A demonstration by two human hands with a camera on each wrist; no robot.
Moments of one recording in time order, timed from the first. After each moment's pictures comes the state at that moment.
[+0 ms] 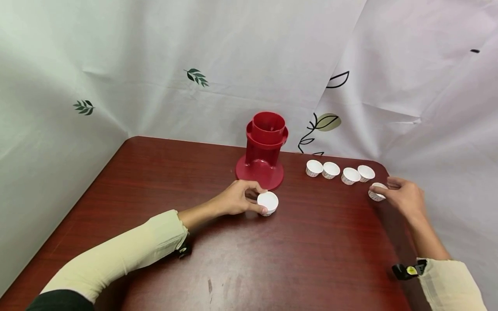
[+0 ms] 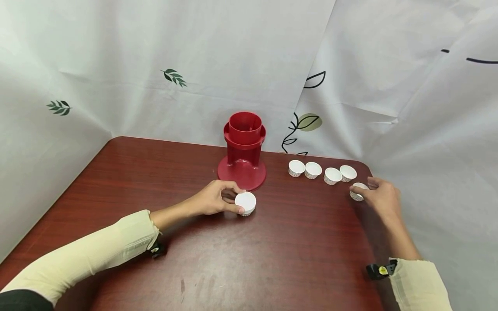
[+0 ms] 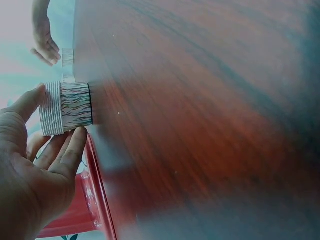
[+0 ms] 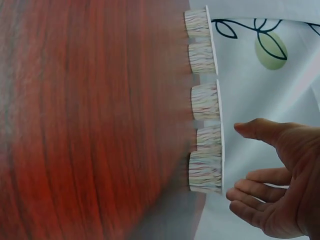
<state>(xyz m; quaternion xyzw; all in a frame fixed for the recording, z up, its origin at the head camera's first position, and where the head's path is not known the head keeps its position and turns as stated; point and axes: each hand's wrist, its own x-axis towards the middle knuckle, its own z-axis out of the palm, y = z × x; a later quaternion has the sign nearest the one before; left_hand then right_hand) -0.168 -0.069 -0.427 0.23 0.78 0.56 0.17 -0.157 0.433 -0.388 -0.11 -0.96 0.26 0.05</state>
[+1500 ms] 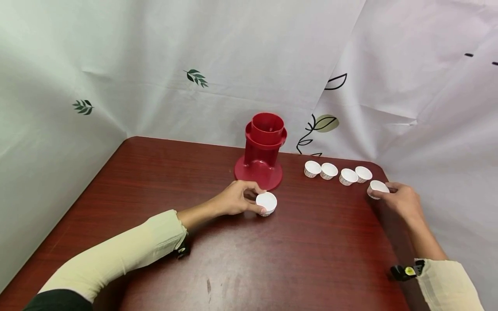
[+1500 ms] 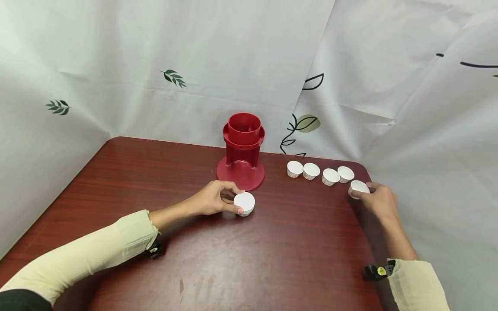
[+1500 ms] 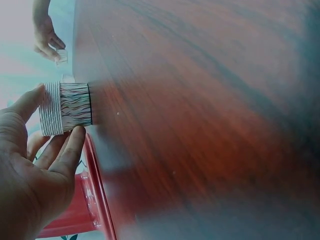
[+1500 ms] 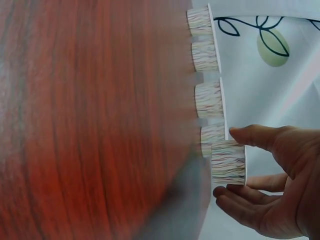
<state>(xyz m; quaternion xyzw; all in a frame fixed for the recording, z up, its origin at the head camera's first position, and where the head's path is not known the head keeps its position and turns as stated) -0.168 -0.070 -0.427 0.24 0.78 0.56 0.16 -0.154 0.437 -0.388 -0.14 -0.96 0.24 0.01</state>
